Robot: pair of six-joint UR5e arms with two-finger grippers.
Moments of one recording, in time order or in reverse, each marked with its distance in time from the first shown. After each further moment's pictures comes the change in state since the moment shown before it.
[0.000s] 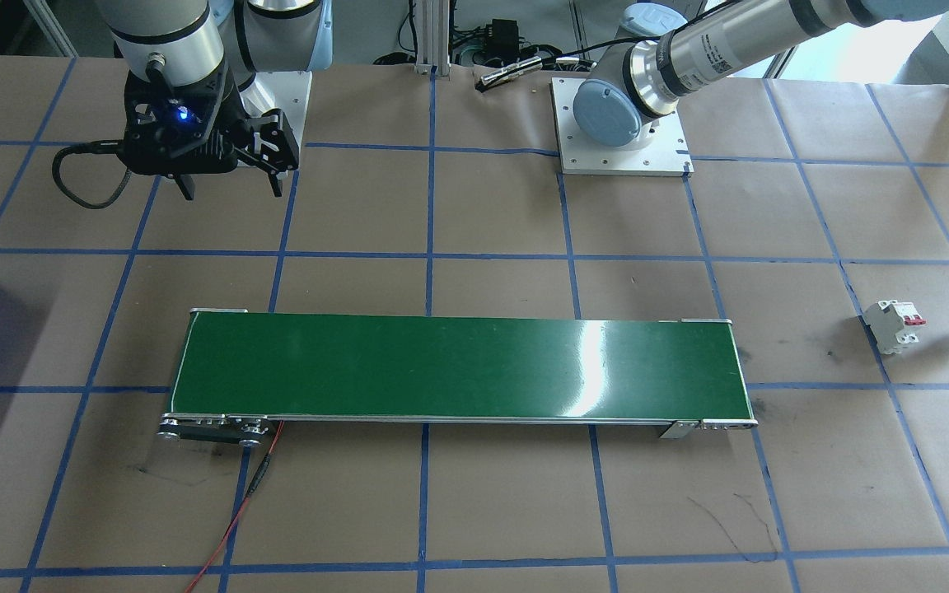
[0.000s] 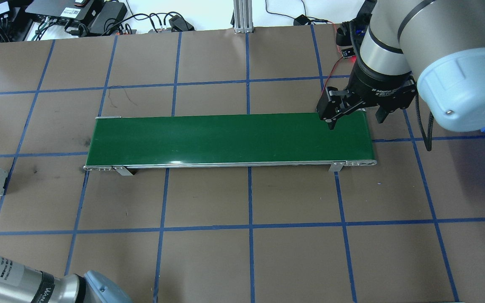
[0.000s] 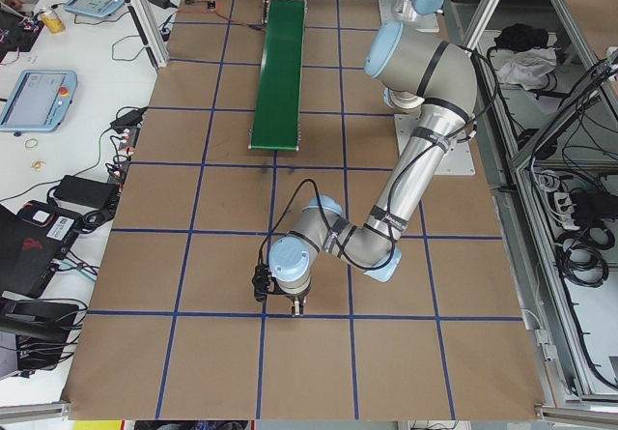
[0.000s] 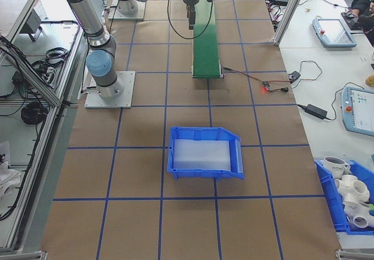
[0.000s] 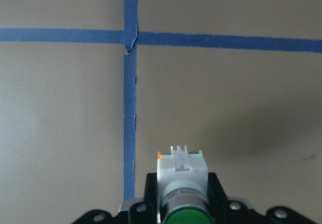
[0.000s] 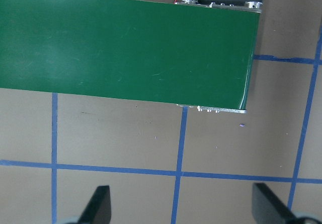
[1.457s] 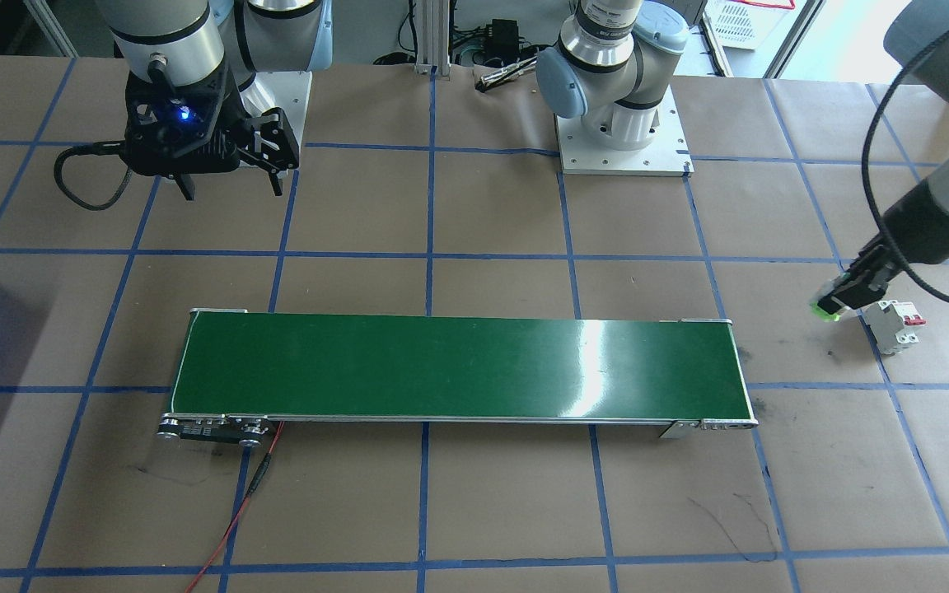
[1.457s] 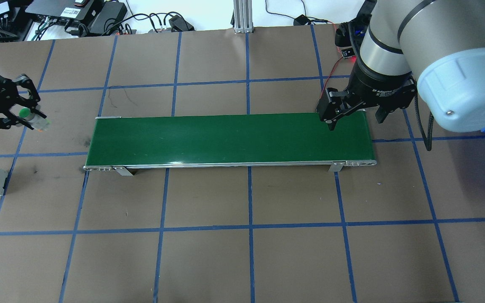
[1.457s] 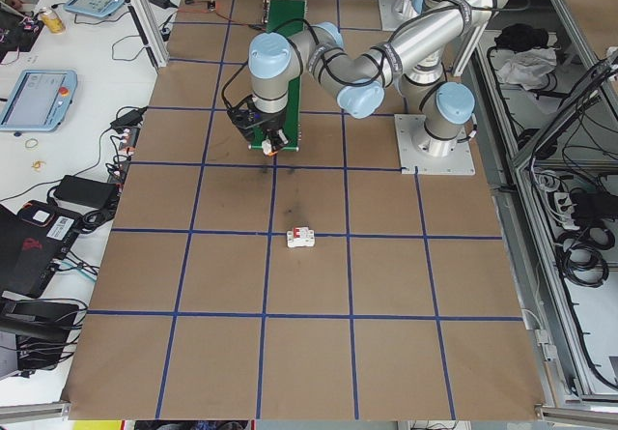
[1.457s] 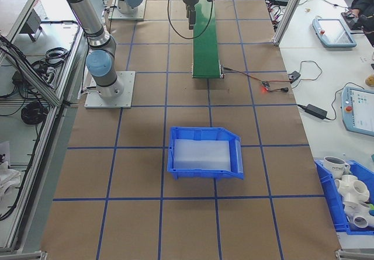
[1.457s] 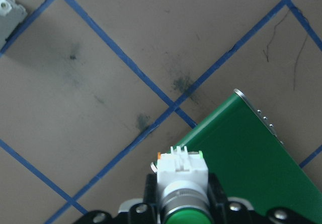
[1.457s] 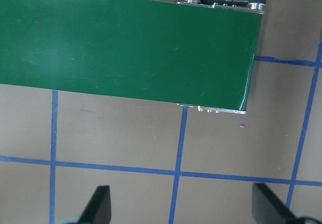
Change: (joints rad) left arm -0.532 0.559 -0.308 -0.268 -0.148 -1.317; right arm 0.000 0.000 0.000 0.002 0.000 -0.020
